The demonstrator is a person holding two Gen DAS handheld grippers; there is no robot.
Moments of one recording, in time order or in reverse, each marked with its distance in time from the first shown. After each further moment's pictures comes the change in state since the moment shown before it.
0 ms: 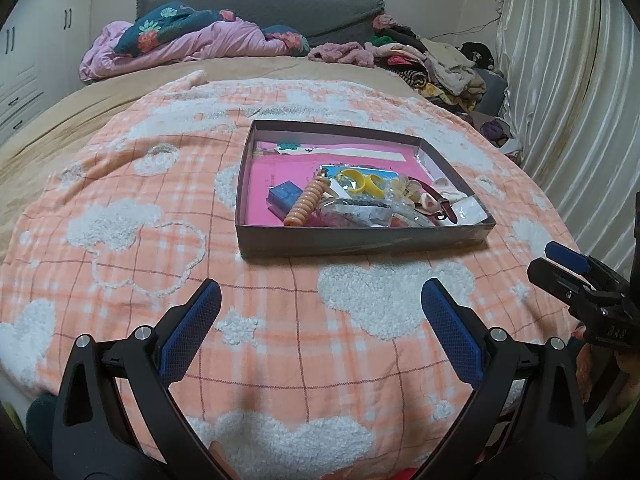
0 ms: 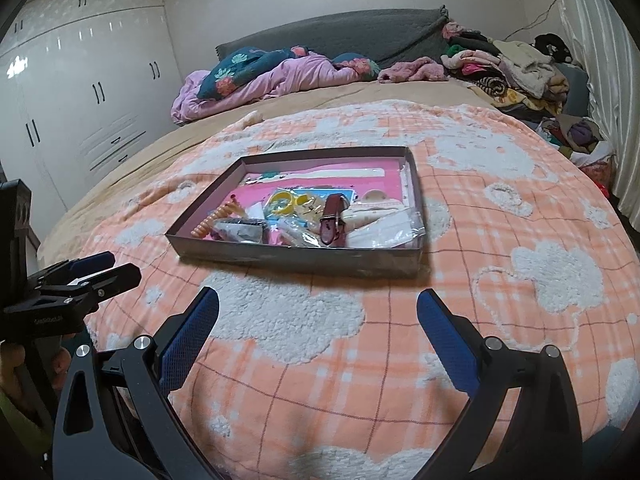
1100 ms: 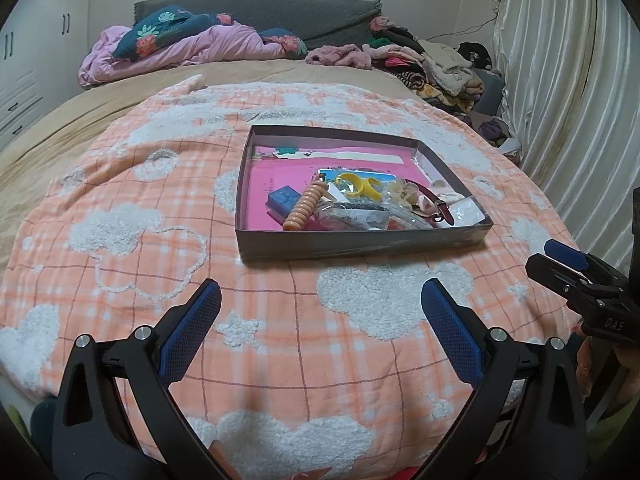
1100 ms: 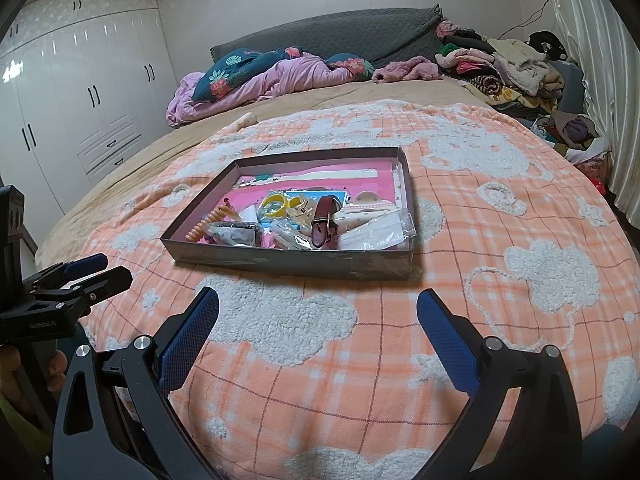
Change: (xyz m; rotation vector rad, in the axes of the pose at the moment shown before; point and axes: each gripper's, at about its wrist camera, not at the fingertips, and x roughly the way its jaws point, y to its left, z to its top) left arm -0.005 0.000 0.002 0.014 -0.009 0.000; right arm -0.003 -0.006 0.002 0.020 -0.005 -0.011
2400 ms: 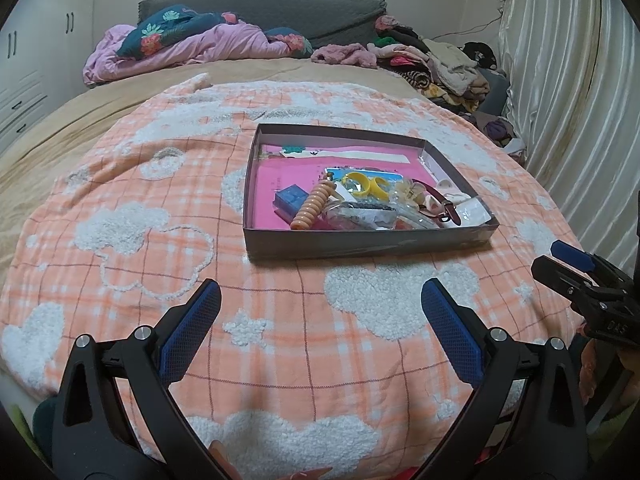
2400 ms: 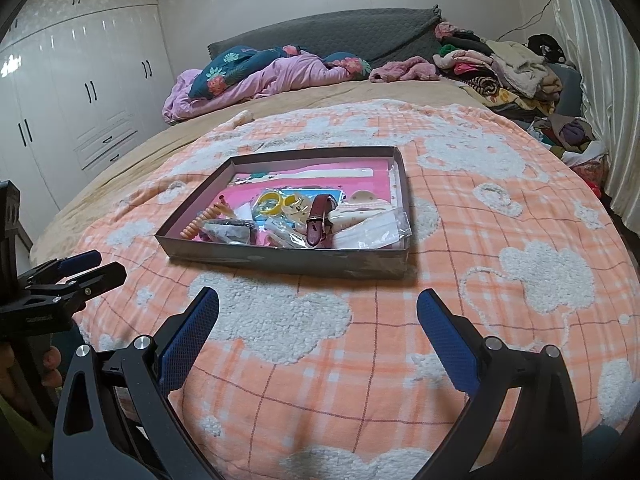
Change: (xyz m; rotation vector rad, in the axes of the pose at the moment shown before) left arm 0.000 0.003 0.000 0.003 0.003 0.024; right arm 0.001 -0.008 -0.002 -0.008 0.004 -0.020
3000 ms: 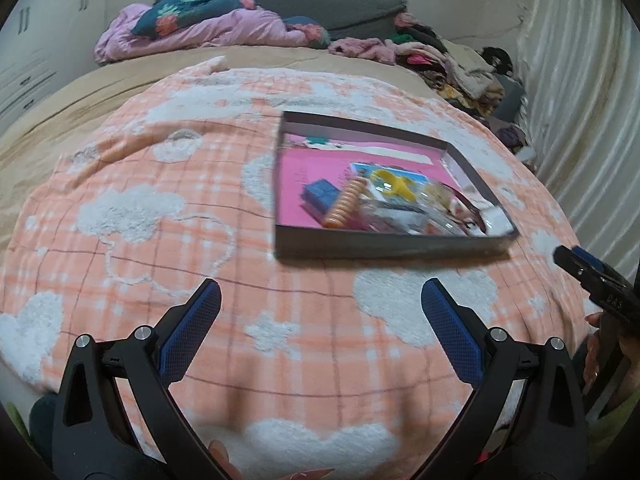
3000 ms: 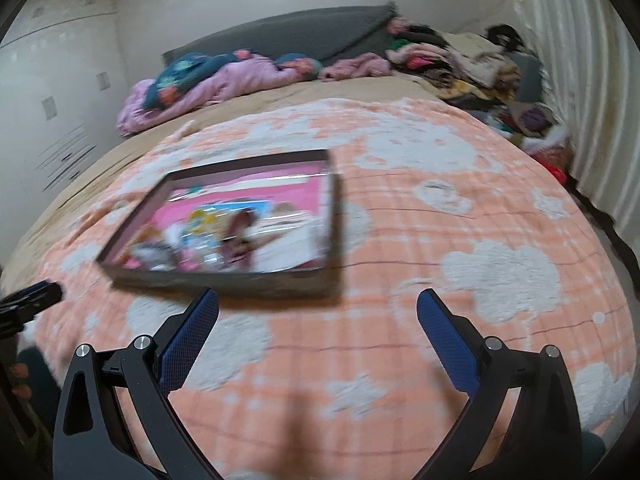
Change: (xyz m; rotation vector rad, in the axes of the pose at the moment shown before) left arm 0.016 0.030 0.006 -0.093 0.031 0.023; right arm 0.017 -0.054 0.015 0.092 0.001 -0.168
